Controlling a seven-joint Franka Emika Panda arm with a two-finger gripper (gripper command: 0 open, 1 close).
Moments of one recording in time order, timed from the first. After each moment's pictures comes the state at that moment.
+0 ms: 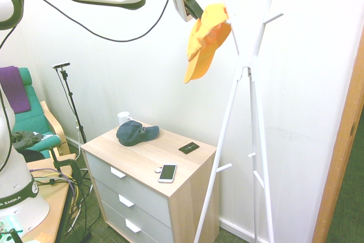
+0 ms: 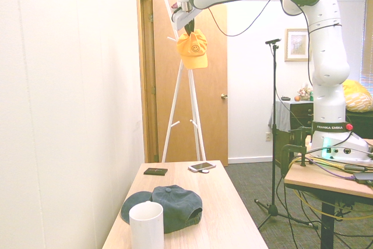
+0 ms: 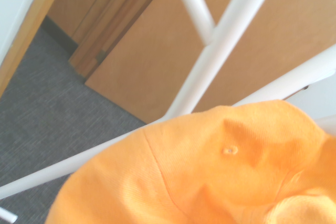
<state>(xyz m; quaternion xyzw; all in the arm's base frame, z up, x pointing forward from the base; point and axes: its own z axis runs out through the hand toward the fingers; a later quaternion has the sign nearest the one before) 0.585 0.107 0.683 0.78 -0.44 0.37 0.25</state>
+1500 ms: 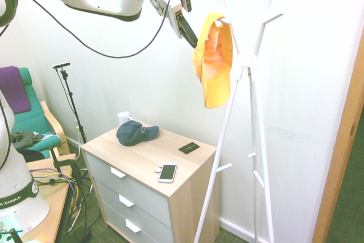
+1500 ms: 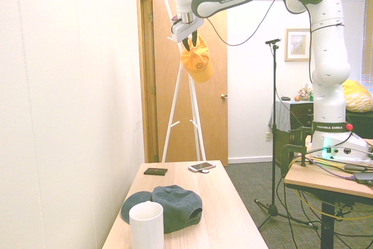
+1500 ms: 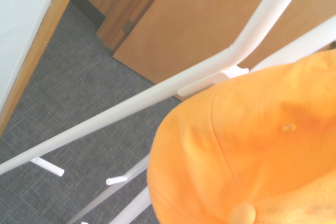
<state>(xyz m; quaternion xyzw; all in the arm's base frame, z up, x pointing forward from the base) 0.568 0.125 0.629 0.79 -0.46 0.34 0.23</state>
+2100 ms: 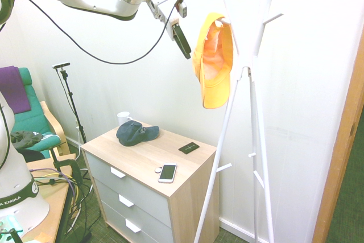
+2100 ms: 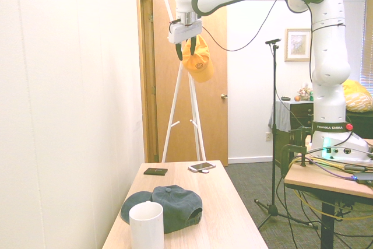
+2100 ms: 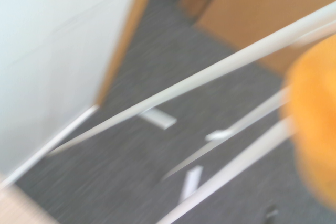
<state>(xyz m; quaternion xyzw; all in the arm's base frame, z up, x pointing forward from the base) 0.559 0.154 0.597 0.86 -0.45 0.23 0.11</state>
